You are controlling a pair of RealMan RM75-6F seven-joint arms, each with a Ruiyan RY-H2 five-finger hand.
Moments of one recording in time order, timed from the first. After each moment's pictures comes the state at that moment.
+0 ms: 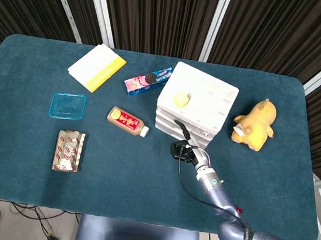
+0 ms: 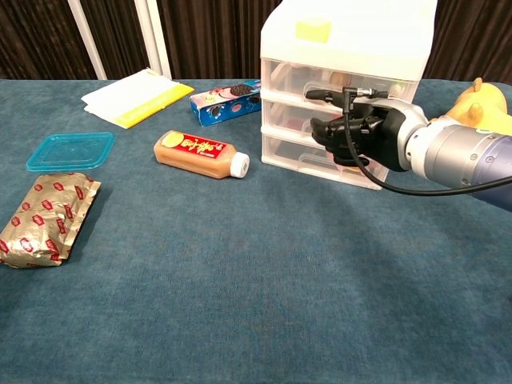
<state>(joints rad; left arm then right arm) -0.09 -0.97 -0.07 -1.84 1.42 1.48 0.15 0.66 -1.63 0.37 -1.48 -1.15 0.77 0.74</state>
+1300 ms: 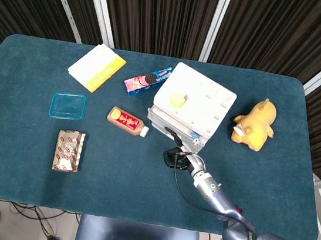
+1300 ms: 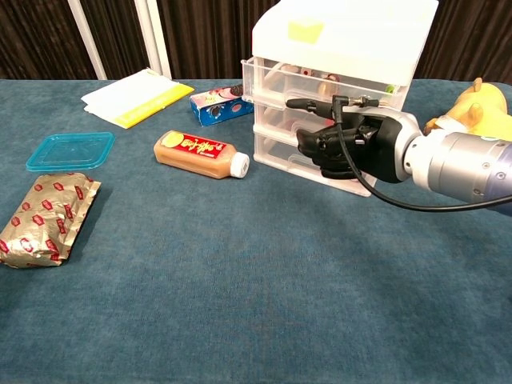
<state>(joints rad) -0.09 -0.97 -0.07 -1.84 1.41 1.48 0.16 0.67 -1.58 0.30 -1.51 -1.36 0.74 0.97</state>
